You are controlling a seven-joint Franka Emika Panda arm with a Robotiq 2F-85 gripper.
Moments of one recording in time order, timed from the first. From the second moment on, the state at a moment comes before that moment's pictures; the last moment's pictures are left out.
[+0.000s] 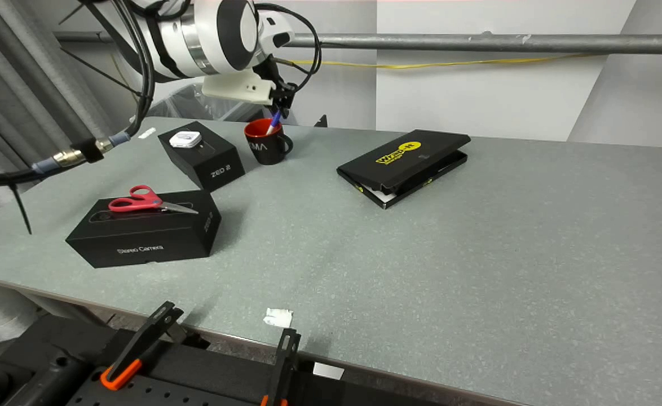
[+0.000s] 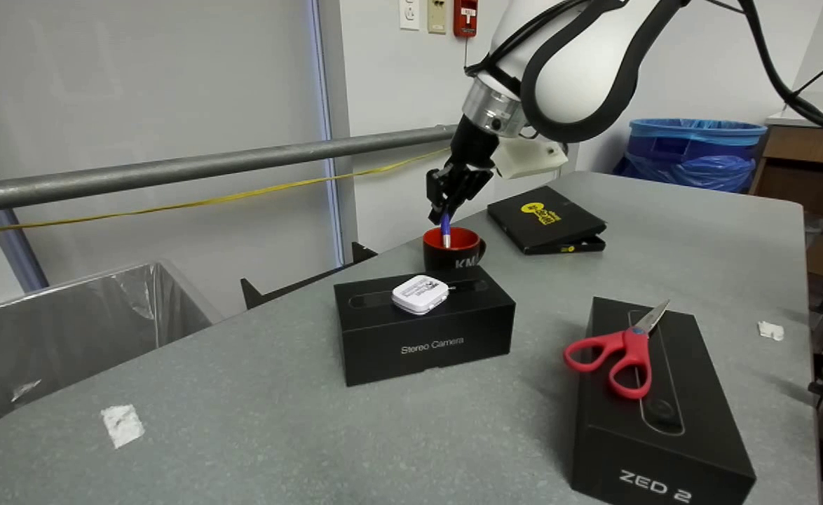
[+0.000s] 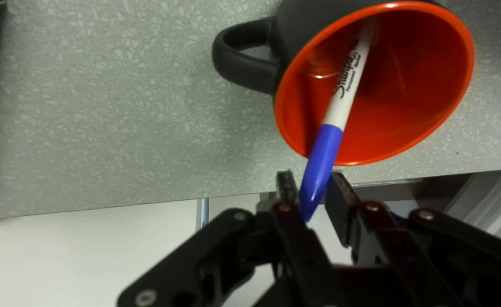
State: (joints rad) arm 0.20 0.60 -0.07 -2.00 -0.04 3.07 0.28
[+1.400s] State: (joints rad) arm 0.17 0.33 -0.21 -2.19 -0.21 2.71 0.29
